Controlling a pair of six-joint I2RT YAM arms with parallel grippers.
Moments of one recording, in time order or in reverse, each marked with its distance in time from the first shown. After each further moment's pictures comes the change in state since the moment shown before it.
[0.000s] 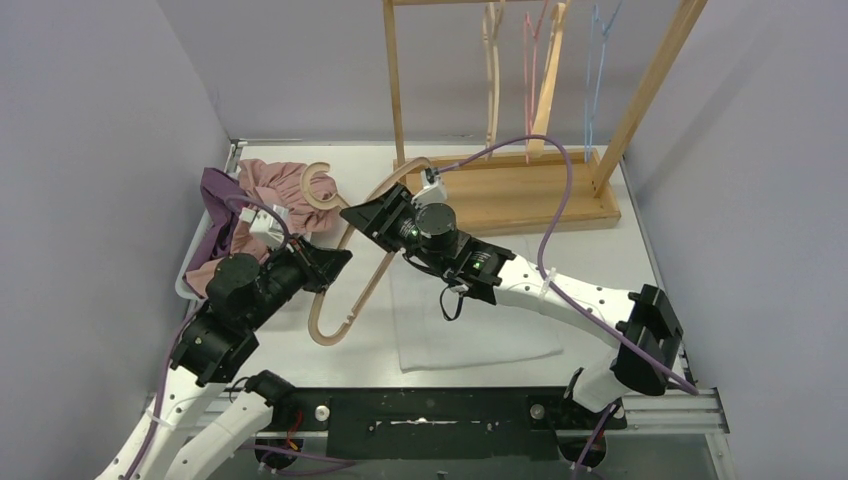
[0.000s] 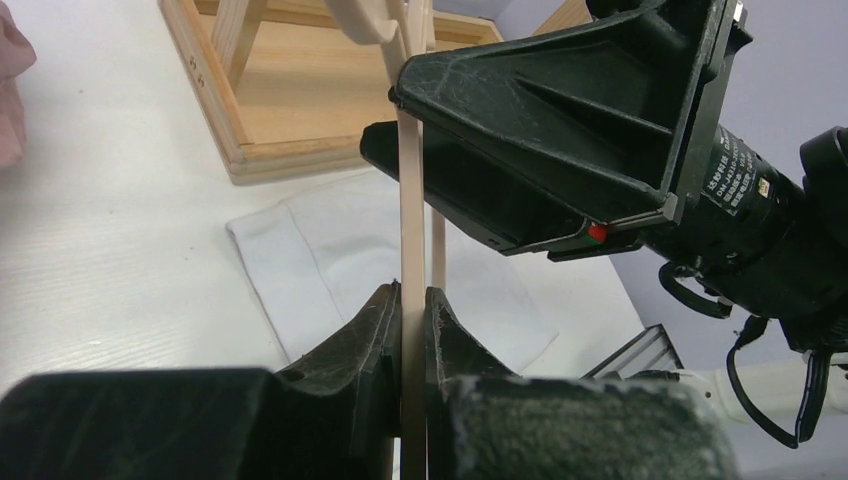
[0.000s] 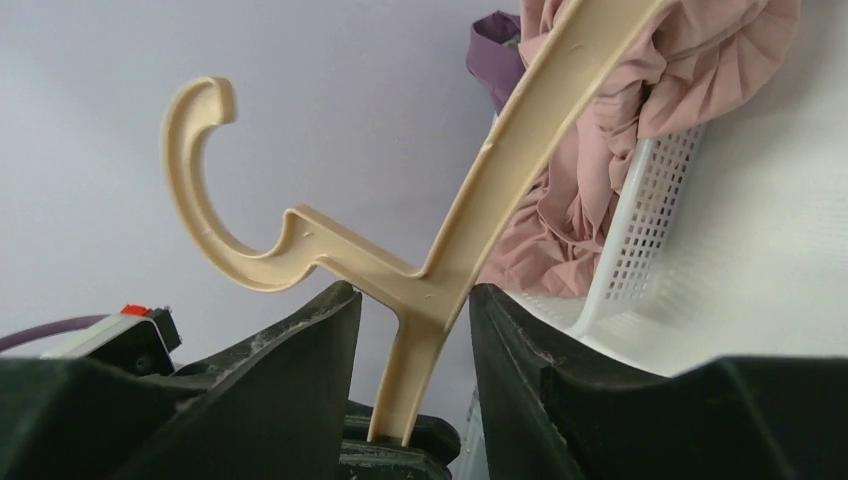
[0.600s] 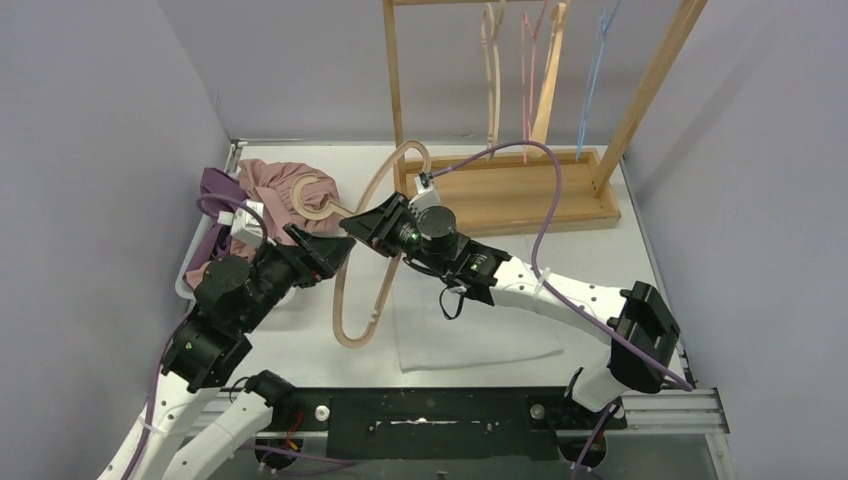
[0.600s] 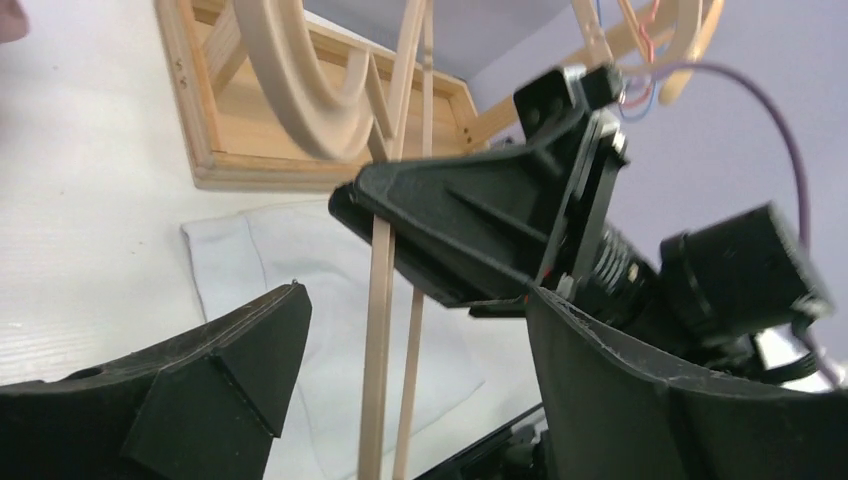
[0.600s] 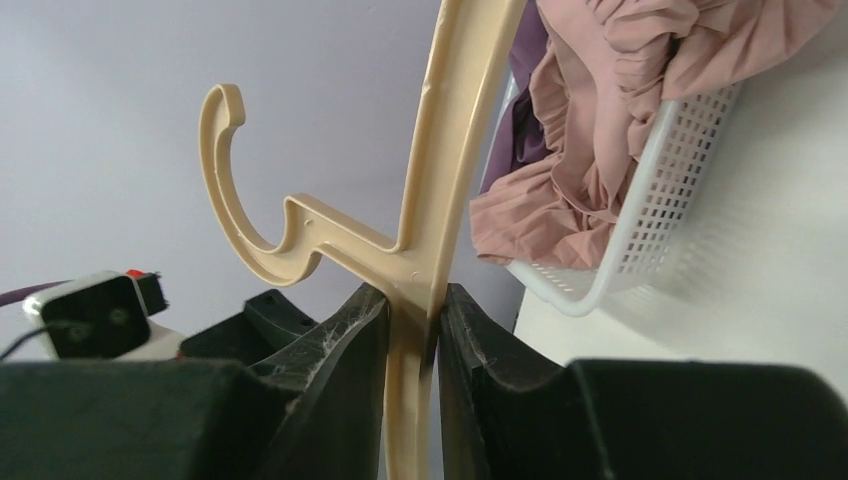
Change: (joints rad) left arm 0.000 -0.024 0.012 0.012 -0.061 -0.187; right arm -0.022 0.031 -0.034 0.084 -0.133 0.040
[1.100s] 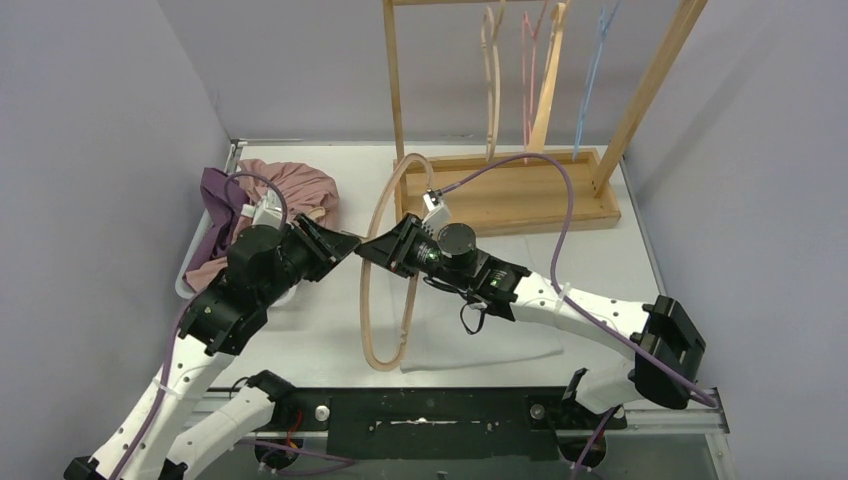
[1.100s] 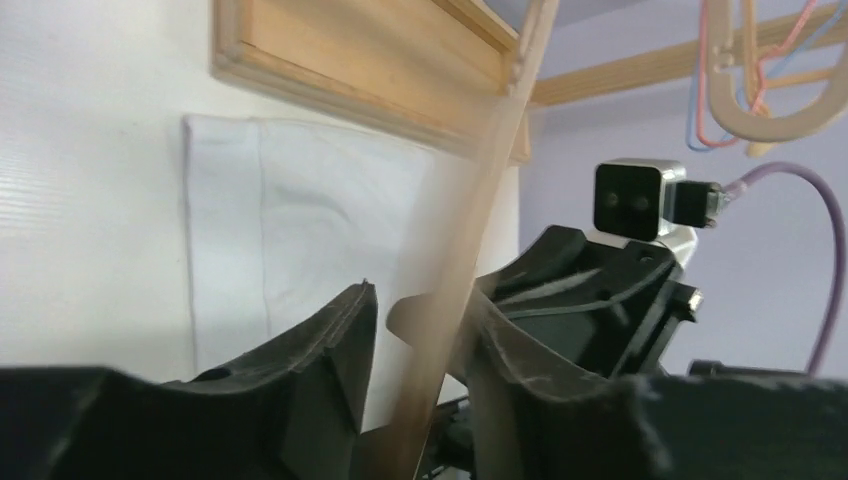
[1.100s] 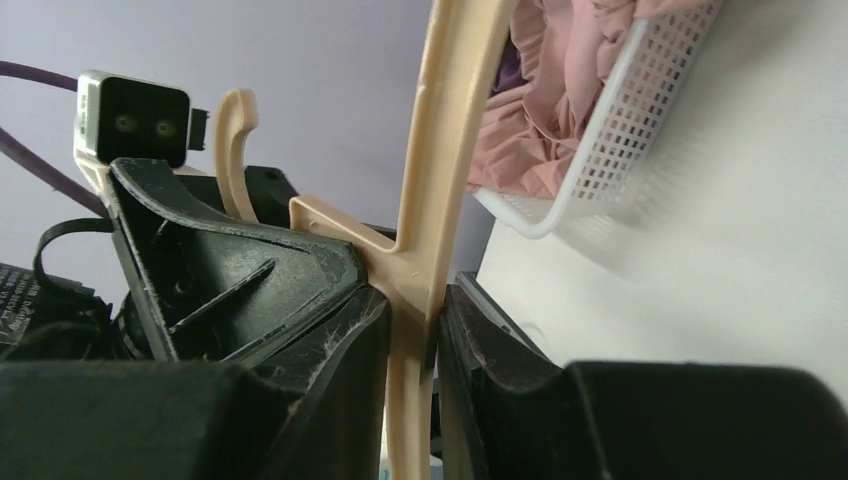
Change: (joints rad) left arm 0.003 0.198 0.148 -0.195 -0.058 -0.240; right arm -0.002 -0.127 -0.198 0.029 -0.109 -0.051
